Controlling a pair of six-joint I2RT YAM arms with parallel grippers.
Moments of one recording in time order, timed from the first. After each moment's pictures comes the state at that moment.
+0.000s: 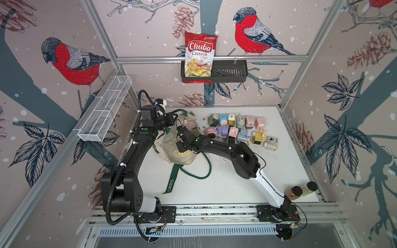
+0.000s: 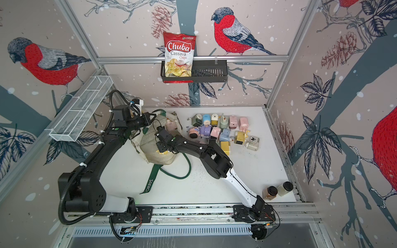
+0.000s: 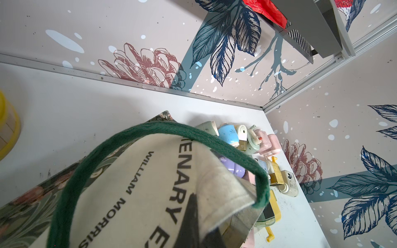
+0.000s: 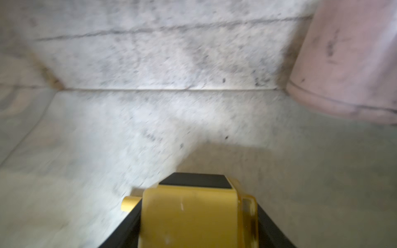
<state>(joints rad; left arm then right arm) -0.02 1.42 1.16 -0.18 0.53 -0.37 1.04 2.42 2.00 -0.40 0.12 0.26</state>
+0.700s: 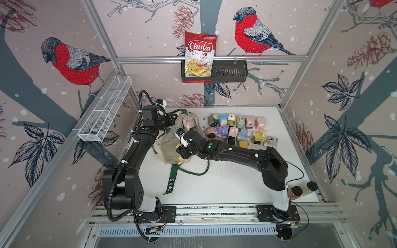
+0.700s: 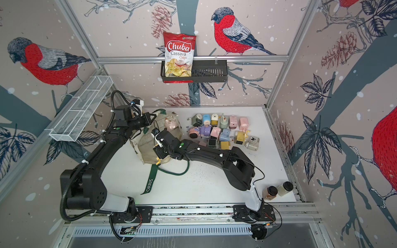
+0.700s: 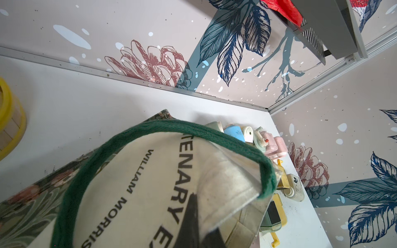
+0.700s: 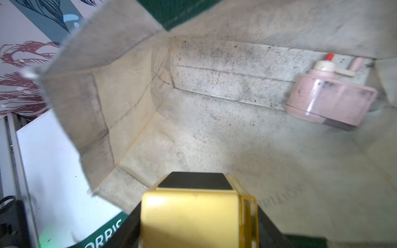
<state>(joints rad) -0.02 1.46 1.16 -0.17 0.52 -0.38 1.13 1.91 1.53 -0.25 0.07 0.16</state>
